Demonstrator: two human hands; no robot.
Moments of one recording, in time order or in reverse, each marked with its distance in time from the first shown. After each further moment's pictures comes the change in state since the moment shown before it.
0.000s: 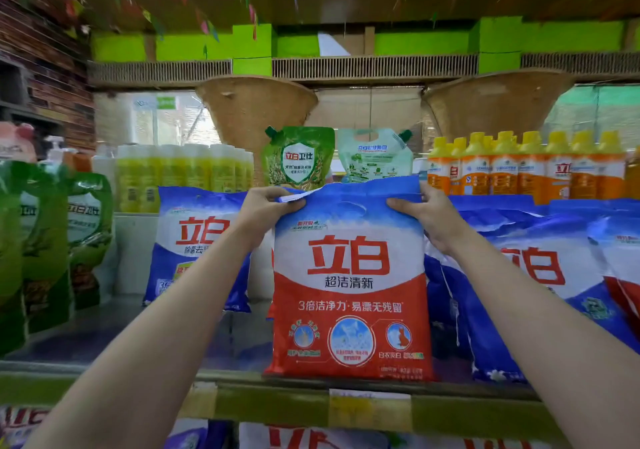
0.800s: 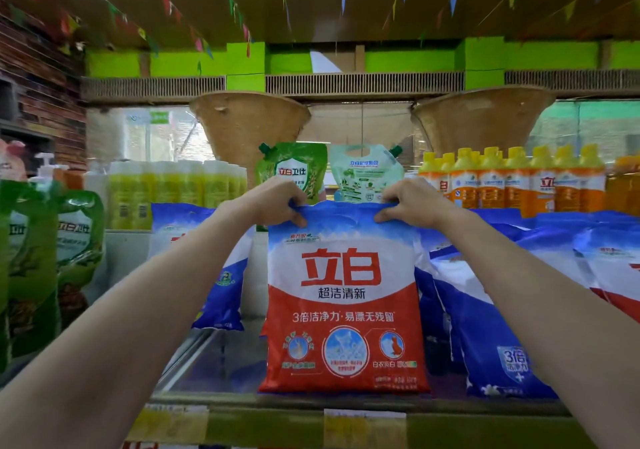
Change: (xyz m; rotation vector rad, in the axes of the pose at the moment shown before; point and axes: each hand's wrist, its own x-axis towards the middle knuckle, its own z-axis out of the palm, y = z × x) left_hand 0.026 0.055 0.000 1.130 -0.382 0.420; right_hand 0.021 -0.050 0.002 -1.208 -0.212 -0.202
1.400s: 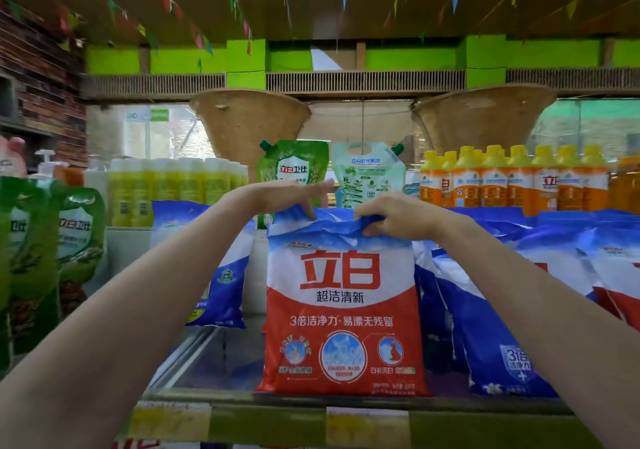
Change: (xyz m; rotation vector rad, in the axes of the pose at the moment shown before) left_hand 0.000 0.016 -0.012 -0.409 -0.255 -0.177; right_hand -0.010 -0.031 0.006 -0.062 -0.218 -0.222
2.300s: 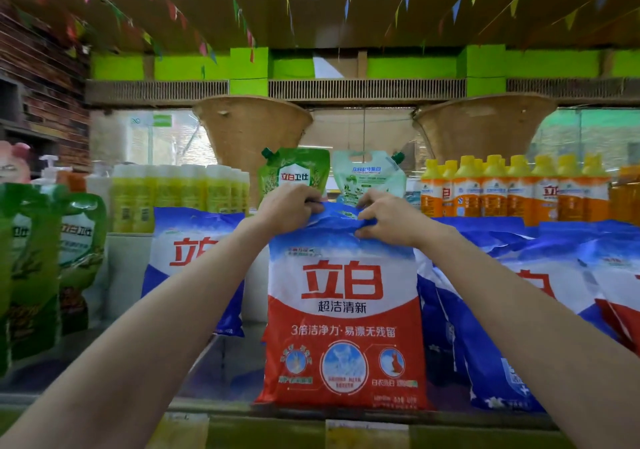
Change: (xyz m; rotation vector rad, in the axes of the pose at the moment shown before) left_hand 0.017 -0.010 0.022 0.248 0.533 0.155; right_hand 0.020 0.009 0.012 -0.039 0.192 0.096
